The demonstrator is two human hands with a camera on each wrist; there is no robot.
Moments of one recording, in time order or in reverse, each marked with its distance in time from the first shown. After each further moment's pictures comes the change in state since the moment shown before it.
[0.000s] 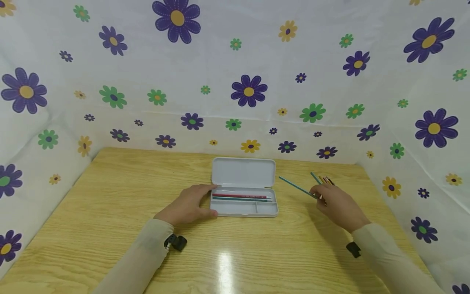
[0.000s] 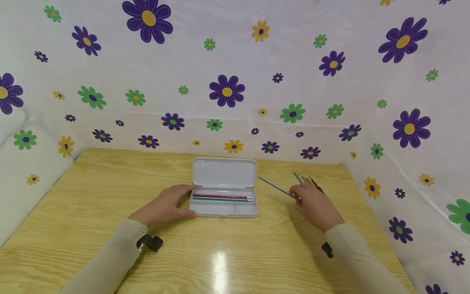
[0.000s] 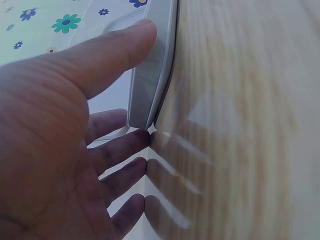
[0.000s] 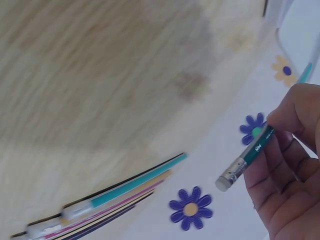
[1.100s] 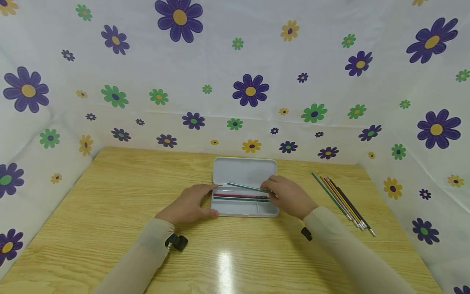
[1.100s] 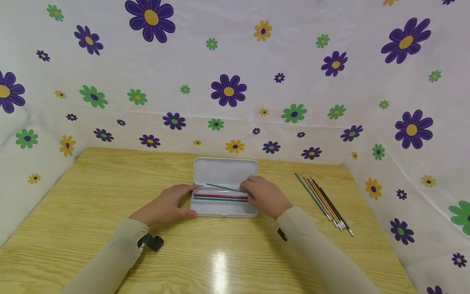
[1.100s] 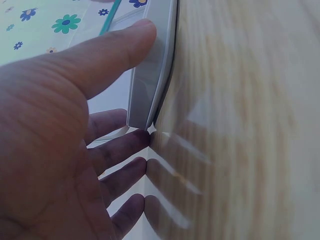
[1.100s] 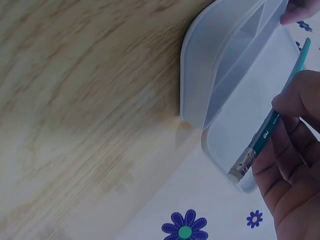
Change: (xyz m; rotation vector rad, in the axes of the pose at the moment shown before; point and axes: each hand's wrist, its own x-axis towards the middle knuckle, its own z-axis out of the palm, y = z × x) left_hand -0.001 0.002 0.000 0.003 -0.004 -0.022; right_hand 0.077 -0.089 0.034 0.010 -0.068 -0.202
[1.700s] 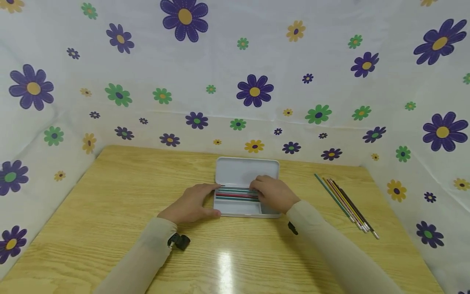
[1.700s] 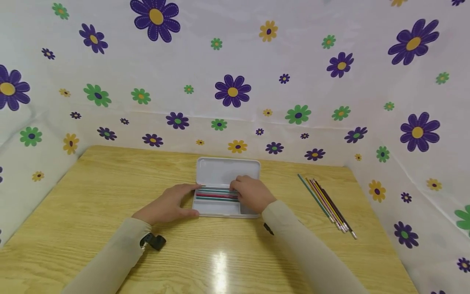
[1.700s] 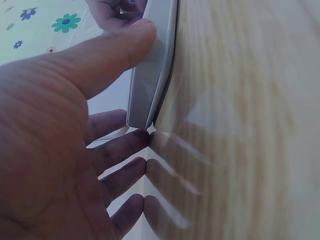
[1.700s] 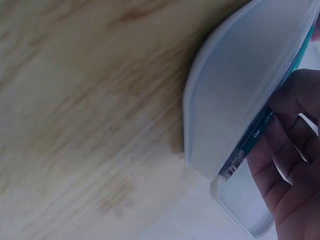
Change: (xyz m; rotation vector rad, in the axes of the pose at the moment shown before) left_hand -0.001 -0.001 -0.002 -0.011 0.000 0.010; right_hand 0.041 -0.013 0.025 -0.062 -0.115 0.007
